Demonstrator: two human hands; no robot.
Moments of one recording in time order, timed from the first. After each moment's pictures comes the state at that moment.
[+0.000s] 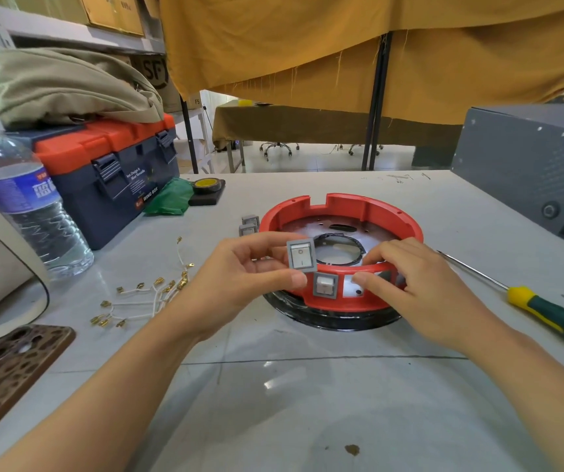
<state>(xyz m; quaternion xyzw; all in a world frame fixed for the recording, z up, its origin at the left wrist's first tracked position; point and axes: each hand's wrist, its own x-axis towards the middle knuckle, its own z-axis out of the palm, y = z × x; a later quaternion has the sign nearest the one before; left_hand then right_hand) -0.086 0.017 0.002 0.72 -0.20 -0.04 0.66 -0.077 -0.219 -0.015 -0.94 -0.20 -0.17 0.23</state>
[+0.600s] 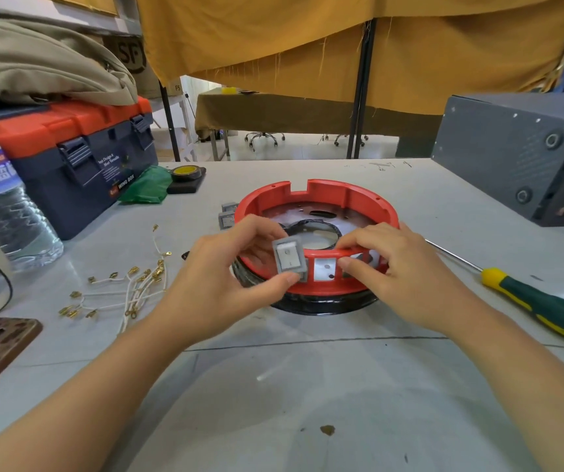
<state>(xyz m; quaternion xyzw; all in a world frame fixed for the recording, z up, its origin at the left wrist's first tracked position) -0.100 0.004 -0.005 0.84 -0.30 0.20 0.40 -0.080 -0.222 -0.012 -0.92 -0.24 -0.19 0.25</state>
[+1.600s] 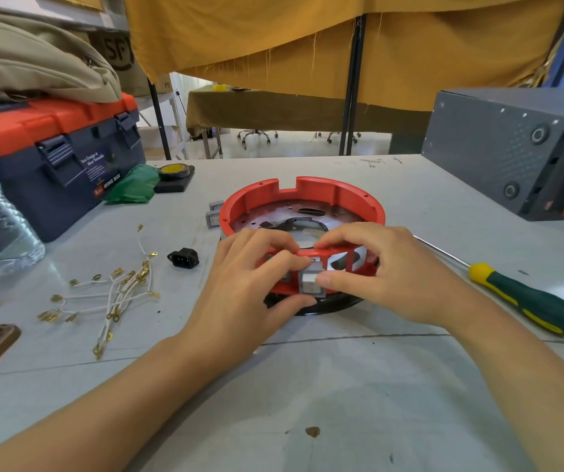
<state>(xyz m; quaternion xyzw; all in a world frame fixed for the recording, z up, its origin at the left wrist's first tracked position) -0.097 -0.027 -0.033 0.87 -0.30 0.32 0.20 -0.087 -0.221 0.001 -0.90 -0.27 -0.10 0.32</state>
